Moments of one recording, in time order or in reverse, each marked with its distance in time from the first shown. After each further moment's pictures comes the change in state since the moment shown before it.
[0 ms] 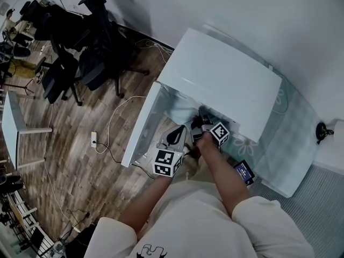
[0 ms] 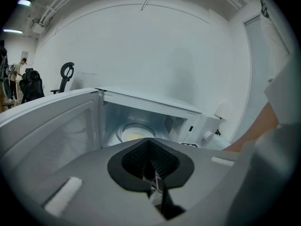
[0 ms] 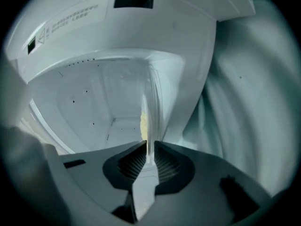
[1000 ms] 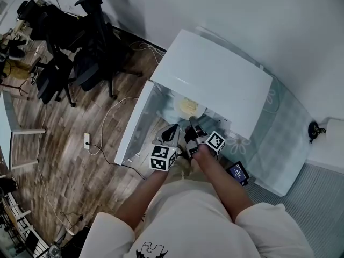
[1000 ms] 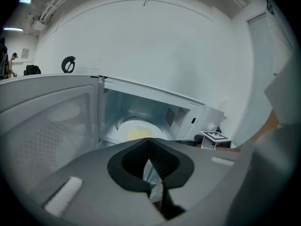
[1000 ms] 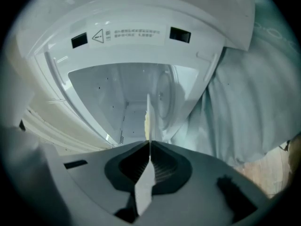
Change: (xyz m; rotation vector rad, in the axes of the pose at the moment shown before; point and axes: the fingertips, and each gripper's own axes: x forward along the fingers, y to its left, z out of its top) left arm 0.015 0.003 -0.027 -0.025 0.032 0.002; right arm -0.048 0.036 -0.033 -0.047 0.187 0.100
